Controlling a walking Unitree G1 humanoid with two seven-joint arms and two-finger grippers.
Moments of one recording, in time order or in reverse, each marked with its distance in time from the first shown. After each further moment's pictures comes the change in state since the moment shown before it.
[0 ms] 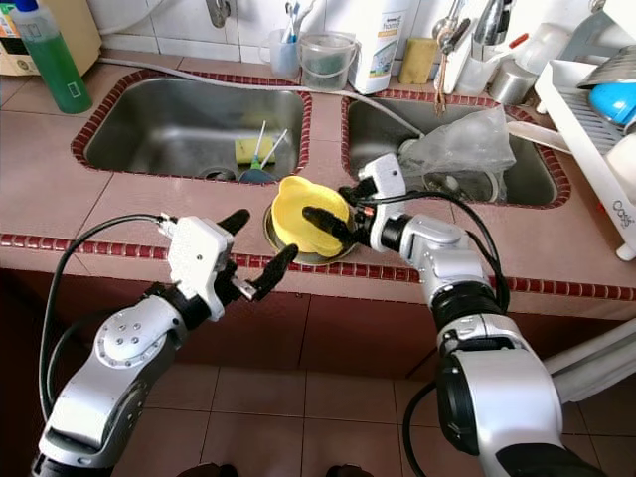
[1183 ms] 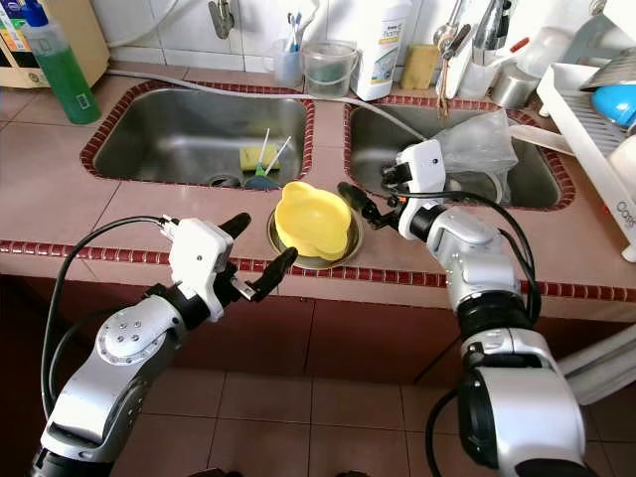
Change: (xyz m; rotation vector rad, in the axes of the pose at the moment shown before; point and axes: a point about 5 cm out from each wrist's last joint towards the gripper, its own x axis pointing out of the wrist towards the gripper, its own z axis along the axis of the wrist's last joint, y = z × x) left arm 0.005 0.009 0.006 -0.006 -0.036 0.019; right arm -0.029 -0.026 0.017 -0.065 -0.107 -0.236
